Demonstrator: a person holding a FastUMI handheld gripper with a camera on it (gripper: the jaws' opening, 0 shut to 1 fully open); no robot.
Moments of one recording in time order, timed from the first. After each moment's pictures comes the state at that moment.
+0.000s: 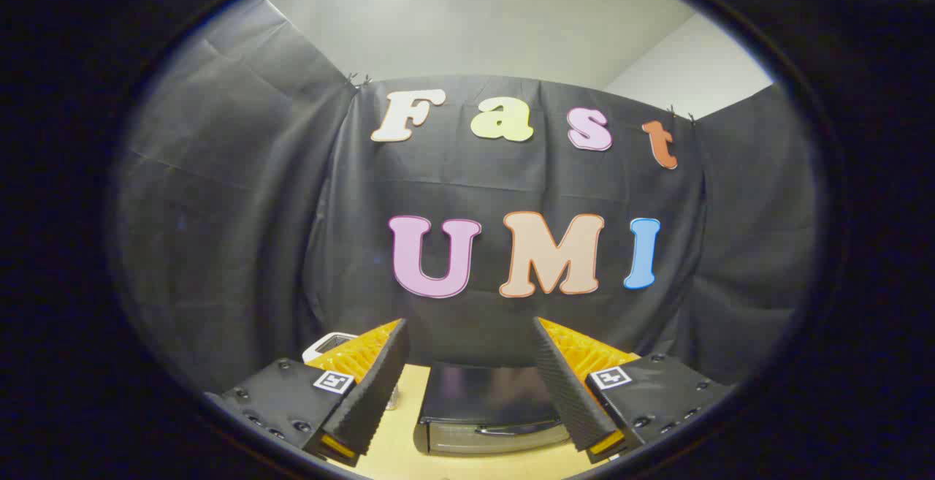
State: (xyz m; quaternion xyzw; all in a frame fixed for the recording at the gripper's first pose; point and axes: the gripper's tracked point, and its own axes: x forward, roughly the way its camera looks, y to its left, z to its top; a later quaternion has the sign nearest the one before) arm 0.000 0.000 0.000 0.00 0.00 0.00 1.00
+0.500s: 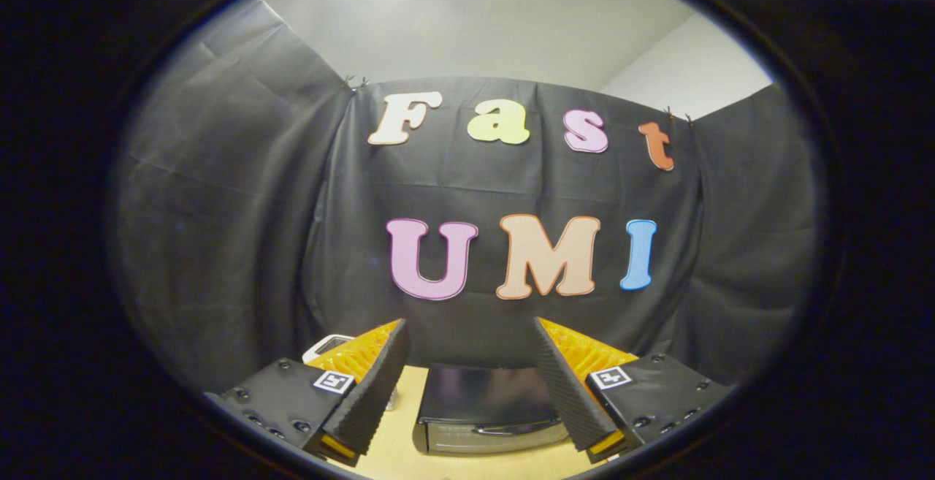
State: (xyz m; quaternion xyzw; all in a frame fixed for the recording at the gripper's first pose) arm -0.011 -0.013 0.011 0.01 0.00 -0.01 1.00
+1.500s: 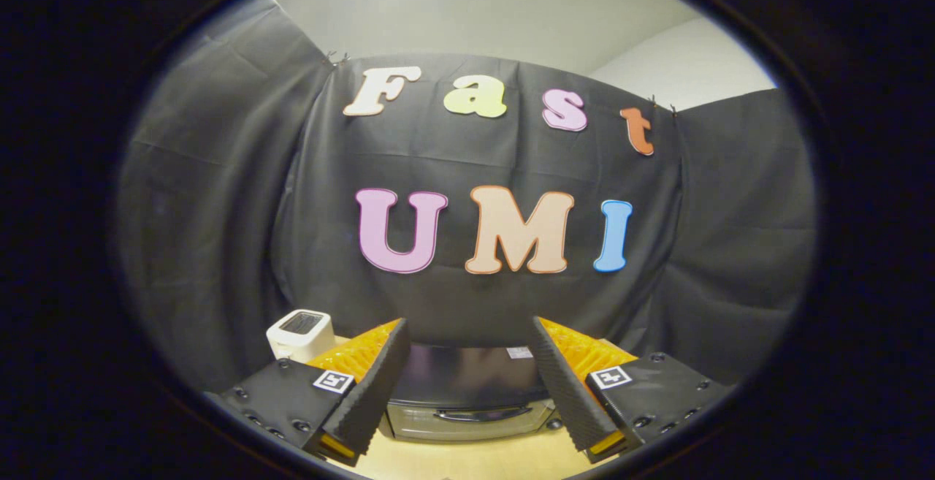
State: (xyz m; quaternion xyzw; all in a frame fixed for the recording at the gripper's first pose) arm 0.000 -0.055 -0.043 -0.01 0.04 -0.05 1.00
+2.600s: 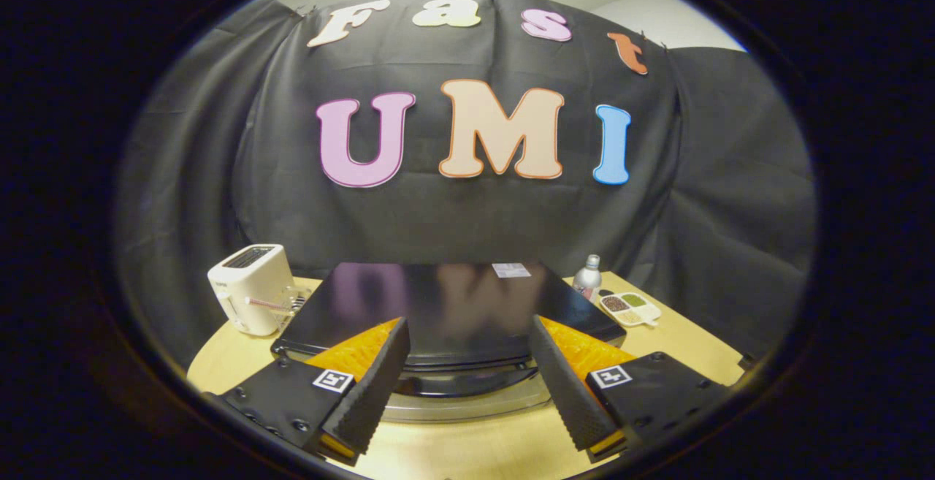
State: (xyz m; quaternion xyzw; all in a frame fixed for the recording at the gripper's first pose) arm 0.065 -0.107 -0.237 0.01 0.18 -0.08 0.98
